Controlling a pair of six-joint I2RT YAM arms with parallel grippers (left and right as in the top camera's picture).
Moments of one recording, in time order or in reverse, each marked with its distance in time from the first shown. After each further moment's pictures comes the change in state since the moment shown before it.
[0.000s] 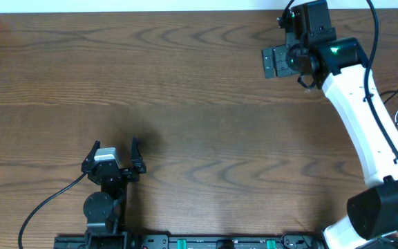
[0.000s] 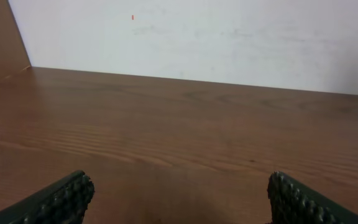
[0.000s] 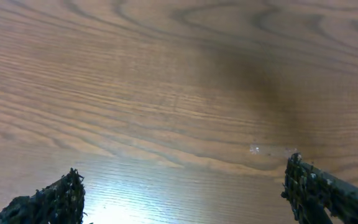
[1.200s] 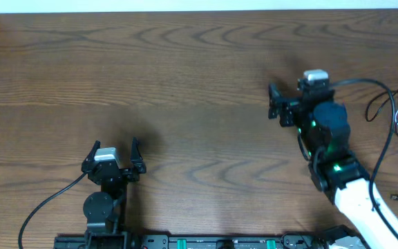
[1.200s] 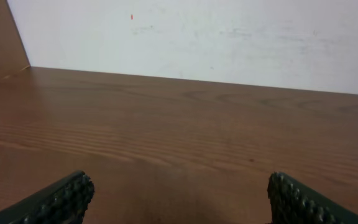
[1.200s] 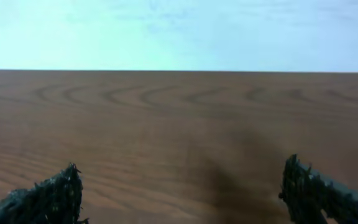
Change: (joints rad) left arm 0.000 0.000 0.002 -0.003 0.004 0.000; right arm 0.037 -0.656 -1.120 1.124 0.057 0.090
